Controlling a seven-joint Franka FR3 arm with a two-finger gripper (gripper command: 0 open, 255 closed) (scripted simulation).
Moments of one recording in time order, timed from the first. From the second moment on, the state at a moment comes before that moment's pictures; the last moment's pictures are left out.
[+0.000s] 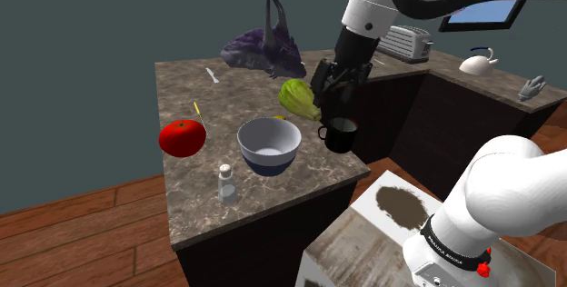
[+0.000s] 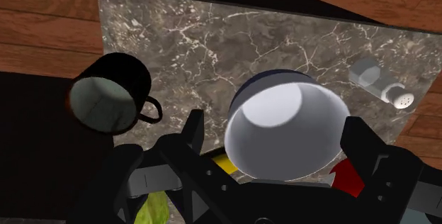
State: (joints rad) arm 0.06 -0.78 0.20 -2.51 0.23 1.89 0.31
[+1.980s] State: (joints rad) arm -0.13 0.07 0.82 -2.34 -0.34 2.61 1.19
